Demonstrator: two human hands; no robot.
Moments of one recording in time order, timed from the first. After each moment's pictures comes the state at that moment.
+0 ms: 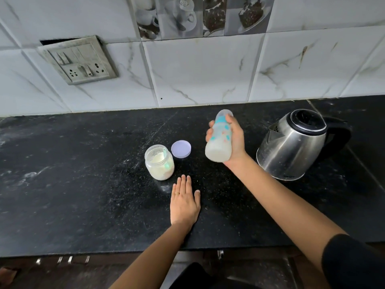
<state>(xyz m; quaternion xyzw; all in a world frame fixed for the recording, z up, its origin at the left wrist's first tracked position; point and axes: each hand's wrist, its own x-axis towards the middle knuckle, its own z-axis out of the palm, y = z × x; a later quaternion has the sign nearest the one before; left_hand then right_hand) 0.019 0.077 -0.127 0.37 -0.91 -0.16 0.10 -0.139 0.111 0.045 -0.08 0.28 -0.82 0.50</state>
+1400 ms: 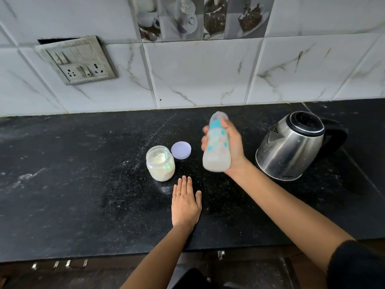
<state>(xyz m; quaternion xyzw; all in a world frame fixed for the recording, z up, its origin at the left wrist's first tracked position) 0.022 0.077 -0.124 0.37 -0.91 -0.18 0.10 -0.117 0.113 0.049 -0.10 0.30 -0.80 0.52</state>
